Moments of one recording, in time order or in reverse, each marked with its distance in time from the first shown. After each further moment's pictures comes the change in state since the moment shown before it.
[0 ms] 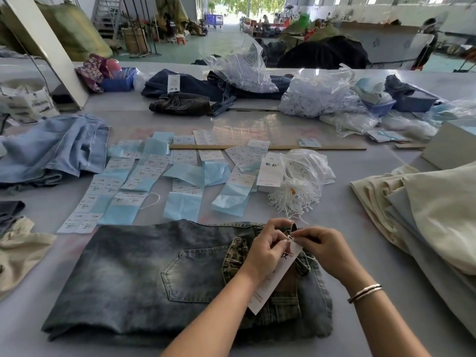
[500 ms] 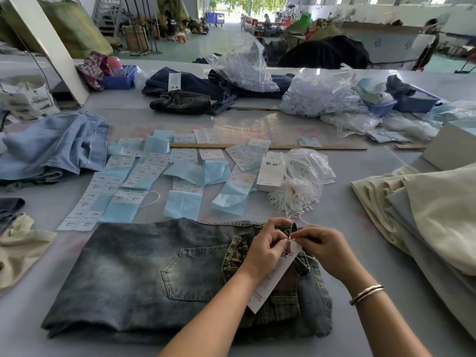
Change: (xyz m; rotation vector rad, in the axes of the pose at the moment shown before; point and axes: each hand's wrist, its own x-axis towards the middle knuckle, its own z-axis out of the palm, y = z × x) left_hand -0.001 0.001 -0.001 0.013 0.002 -0.031; right_hand -0.001 -0.002 -0.002 -0.046 -0.018 -0.069
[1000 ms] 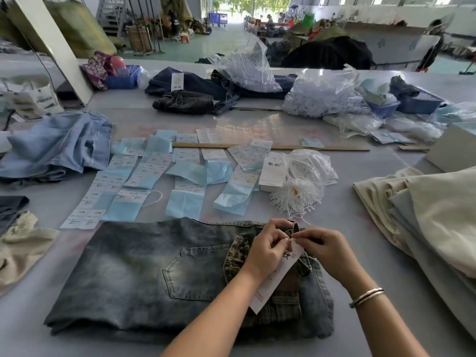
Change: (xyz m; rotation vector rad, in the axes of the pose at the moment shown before) left_hand -0.001 0.001 0.002 -0.001 0.059 0.004; right_hand -0.003 -0.003 0.003 0.095 0.043 0.029
